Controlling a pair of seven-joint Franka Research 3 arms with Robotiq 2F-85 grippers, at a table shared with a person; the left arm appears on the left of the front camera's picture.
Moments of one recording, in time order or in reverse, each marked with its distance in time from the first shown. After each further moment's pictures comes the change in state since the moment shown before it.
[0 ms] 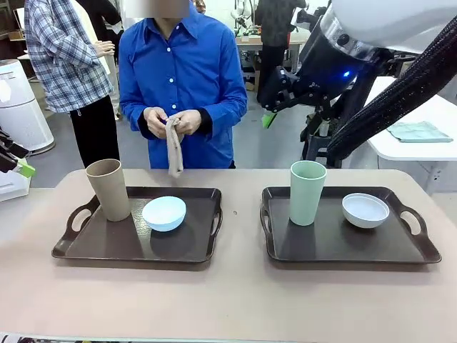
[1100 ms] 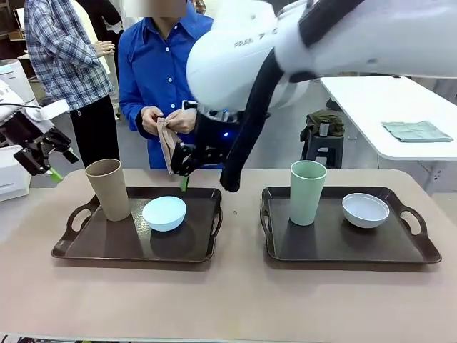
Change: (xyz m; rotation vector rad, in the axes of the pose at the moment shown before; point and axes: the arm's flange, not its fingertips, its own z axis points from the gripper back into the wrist) left arm 0.050 0.078 -0.103 -0.356 0.068 -0.493; right arm 0.042 0.118 -0.211 0.022 0.394 0.216
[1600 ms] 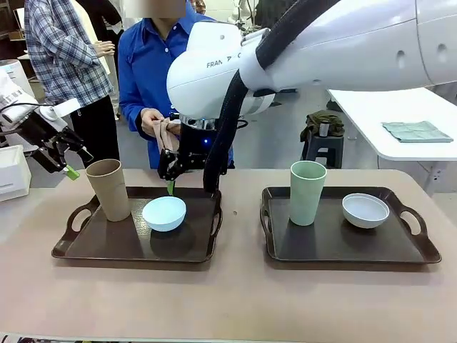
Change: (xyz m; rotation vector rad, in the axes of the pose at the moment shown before) left arm 0.007 0.016 -0.017 -0.005 -0.083 0.015; right arm 0.040 0.008 -0.029 -0.009 0.039 -0.029
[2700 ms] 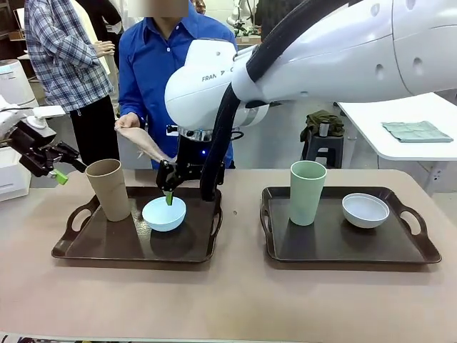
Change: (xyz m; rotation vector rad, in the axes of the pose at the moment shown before) left arm -0.078 0.027 -0.013 -0.234 -0.280 0.059; right arm 0.007 -0.002 -0.034 0.018 0.051 0.022
